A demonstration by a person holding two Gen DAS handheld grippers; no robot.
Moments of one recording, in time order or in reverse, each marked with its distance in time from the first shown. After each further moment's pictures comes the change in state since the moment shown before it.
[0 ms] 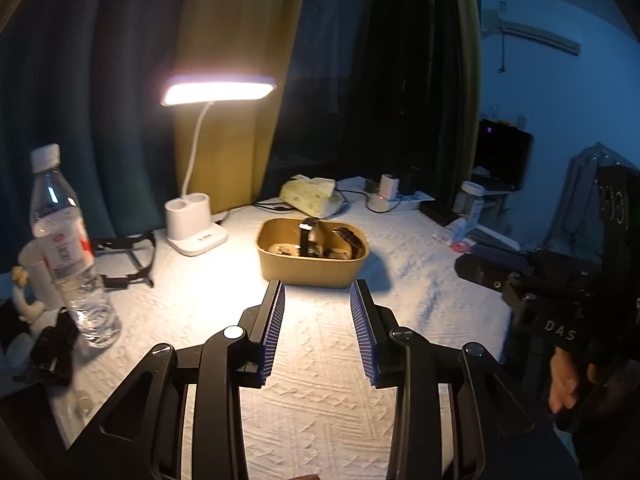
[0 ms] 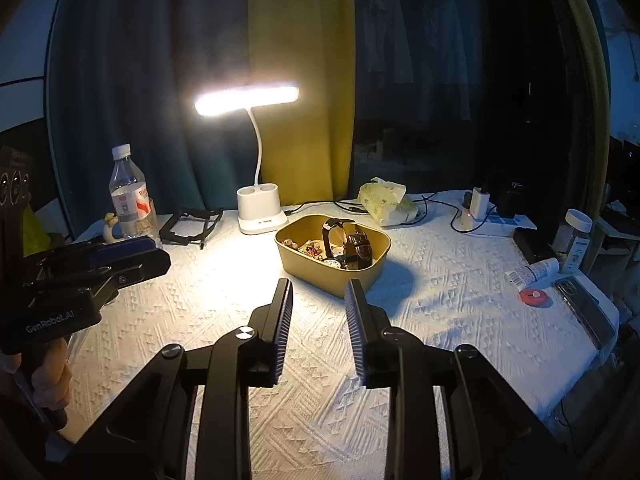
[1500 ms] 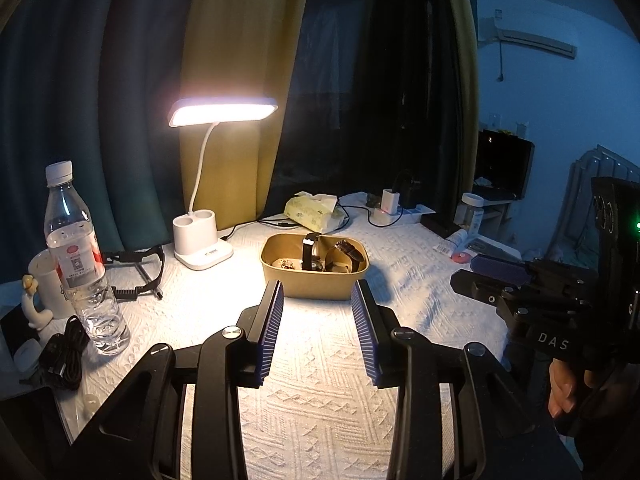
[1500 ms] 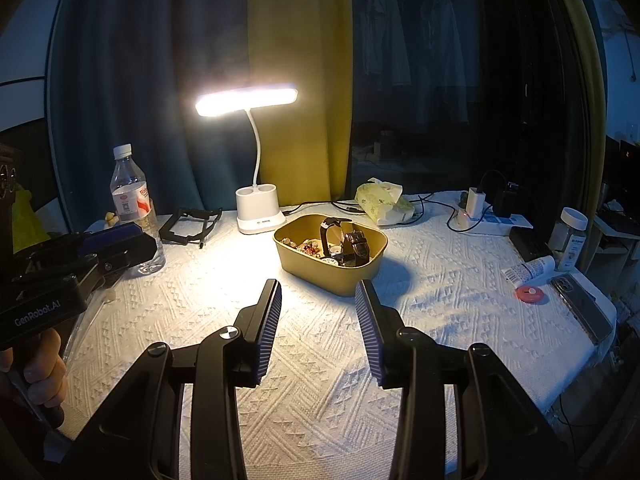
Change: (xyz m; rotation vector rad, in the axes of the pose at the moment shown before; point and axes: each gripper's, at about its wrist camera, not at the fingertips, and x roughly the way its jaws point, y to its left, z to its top) left arm -0.011 -0.001 0.003 0.004 -0.053 0.007; right arm -0.004 -0.003 -0.004 -0.003 -0.004 -0.001
